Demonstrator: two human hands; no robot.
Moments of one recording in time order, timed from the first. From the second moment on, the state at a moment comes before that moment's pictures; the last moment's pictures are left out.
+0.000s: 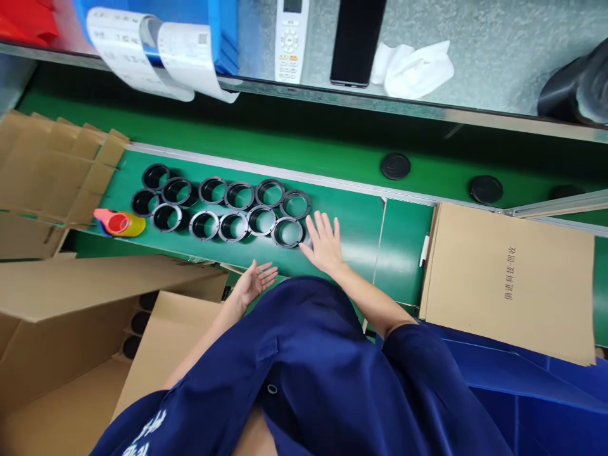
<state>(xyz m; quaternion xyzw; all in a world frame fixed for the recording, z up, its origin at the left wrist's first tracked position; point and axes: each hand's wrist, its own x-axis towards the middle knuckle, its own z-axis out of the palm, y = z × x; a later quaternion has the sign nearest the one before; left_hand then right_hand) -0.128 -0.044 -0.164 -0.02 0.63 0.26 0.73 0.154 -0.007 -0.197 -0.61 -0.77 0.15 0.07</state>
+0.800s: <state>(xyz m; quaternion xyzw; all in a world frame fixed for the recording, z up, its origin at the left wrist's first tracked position) -0.035 0.063 -0.123 0.05 0.62 0.31 0.72 0.319 0.174 -0.194 -0.70 -0.07 0.55 0.45</state>
